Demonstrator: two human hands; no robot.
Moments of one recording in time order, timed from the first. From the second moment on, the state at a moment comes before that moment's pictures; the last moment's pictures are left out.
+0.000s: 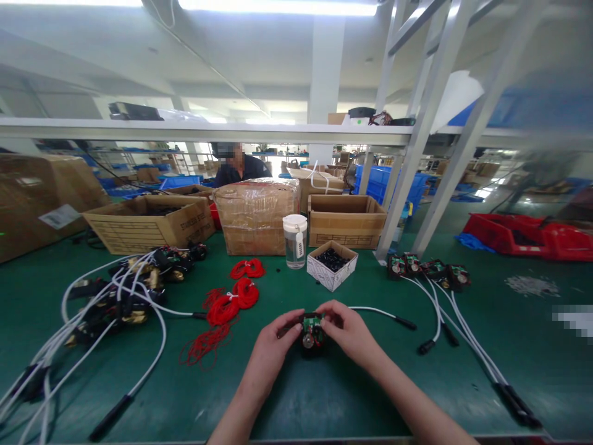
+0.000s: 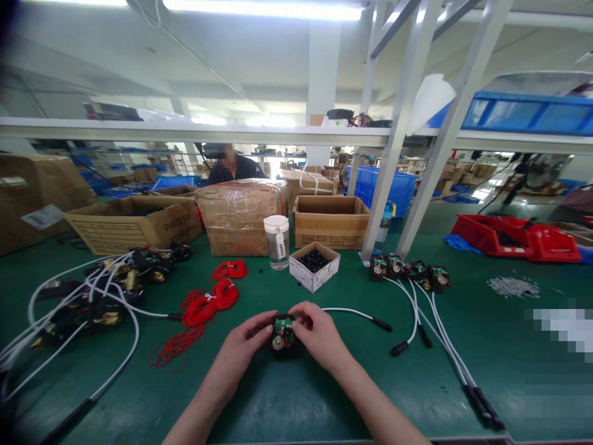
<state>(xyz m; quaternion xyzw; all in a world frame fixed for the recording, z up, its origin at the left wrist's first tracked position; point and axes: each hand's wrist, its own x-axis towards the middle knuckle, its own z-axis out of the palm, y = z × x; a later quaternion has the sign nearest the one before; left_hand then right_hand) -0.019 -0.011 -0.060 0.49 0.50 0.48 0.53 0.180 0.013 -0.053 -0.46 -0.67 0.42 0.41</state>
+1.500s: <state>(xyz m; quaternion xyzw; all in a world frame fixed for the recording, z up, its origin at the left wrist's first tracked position) -0.008 -0.031 -0.088 0.58 0.53 0.45 0.43 0.189 0.190 0.000 -0.65 -0.74 0.13 0.11</state>
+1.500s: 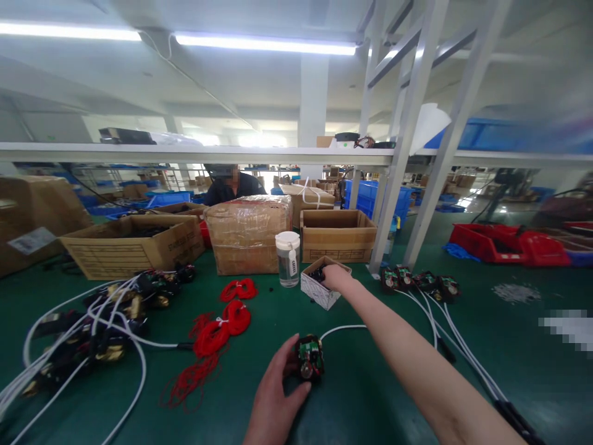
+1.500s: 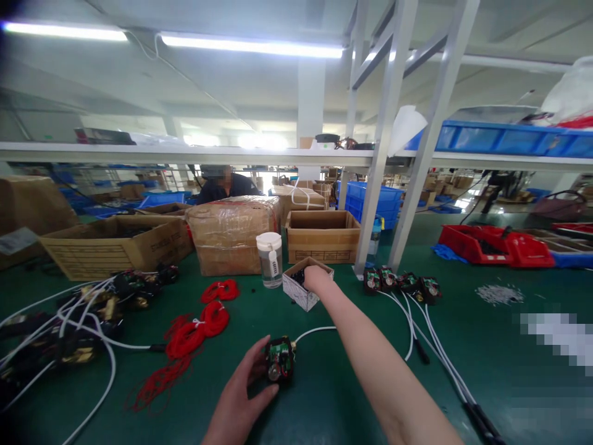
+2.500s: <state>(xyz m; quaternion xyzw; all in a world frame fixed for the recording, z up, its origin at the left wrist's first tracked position) 0.008 -0.027 -0.080 0.60 0.57 0.44 0.35 0.208 0.000 -0.034 -0.29 -0.33 0.70 0.56</state>
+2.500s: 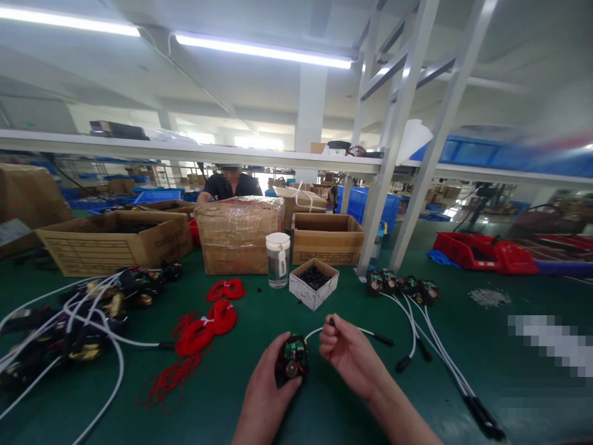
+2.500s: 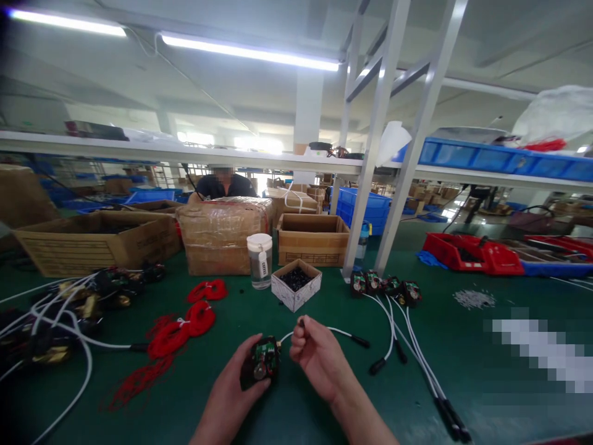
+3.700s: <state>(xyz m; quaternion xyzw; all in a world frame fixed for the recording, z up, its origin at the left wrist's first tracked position) 0.017 -0.030 -0.082 0.63 0.54 0.44 0.35 0.207 -0.017 -0.042 -0.47 -0.67 0.42 0.40</state>
